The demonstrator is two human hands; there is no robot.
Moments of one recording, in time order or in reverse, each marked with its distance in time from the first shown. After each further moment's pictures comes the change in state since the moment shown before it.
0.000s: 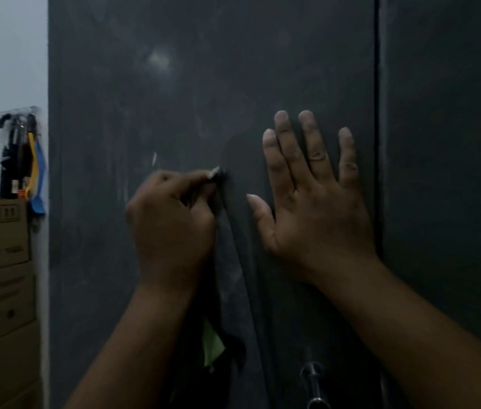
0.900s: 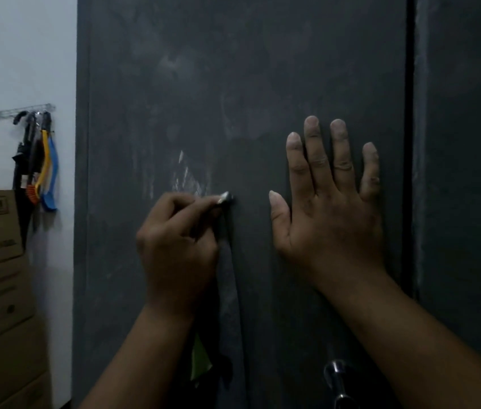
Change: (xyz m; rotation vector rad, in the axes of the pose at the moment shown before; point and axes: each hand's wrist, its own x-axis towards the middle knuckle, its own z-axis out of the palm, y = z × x) left_hand -0.022 -0.043 -0.019 0.016 0.028 0.163; right_hand -0.006 -0.023 0.007 0.040 0.066 0.121
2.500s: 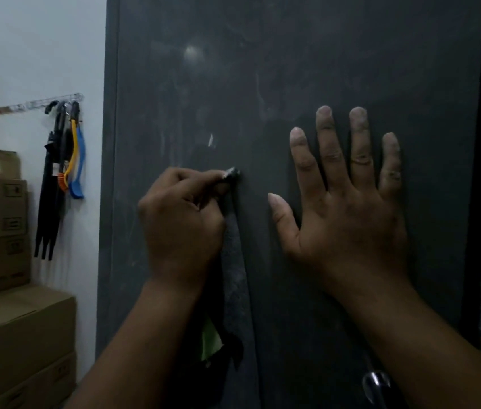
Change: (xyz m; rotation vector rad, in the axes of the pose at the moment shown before) left_hand 0.021 -0.014 -0.012 0.043 -0.006 -0.113; right_hand -0.001 -0.024 0.009 -0.019 0.009 -0.052
